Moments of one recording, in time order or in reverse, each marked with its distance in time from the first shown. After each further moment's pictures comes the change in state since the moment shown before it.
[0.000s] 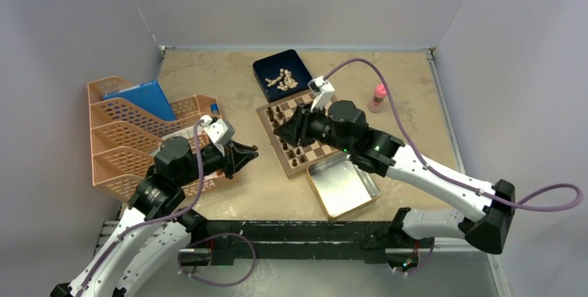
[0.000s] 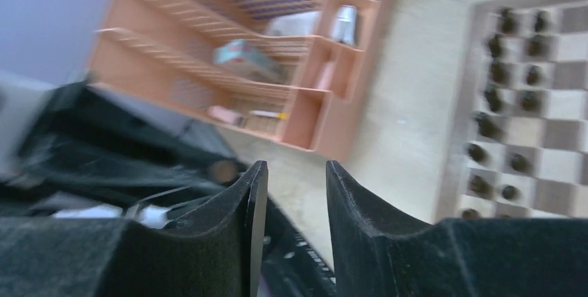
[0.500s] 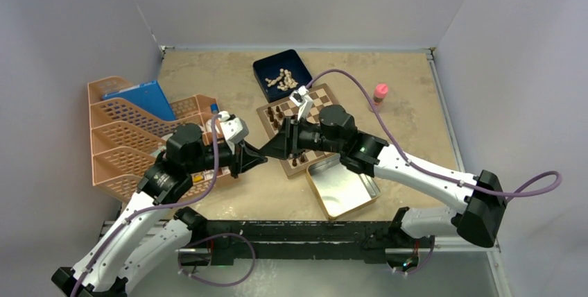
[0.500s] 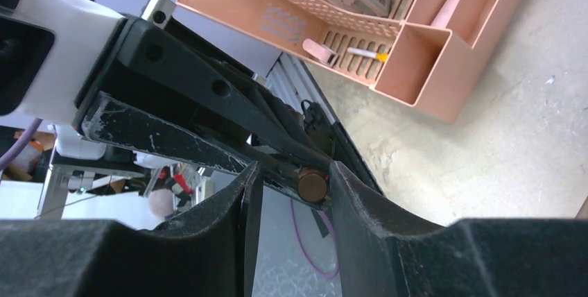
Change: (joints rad) left arm 0.000 0.151 0.064 -0.008 0.227 0.092; right arm -0.003 0.028 -0.101 0.251 -0.390 0.168
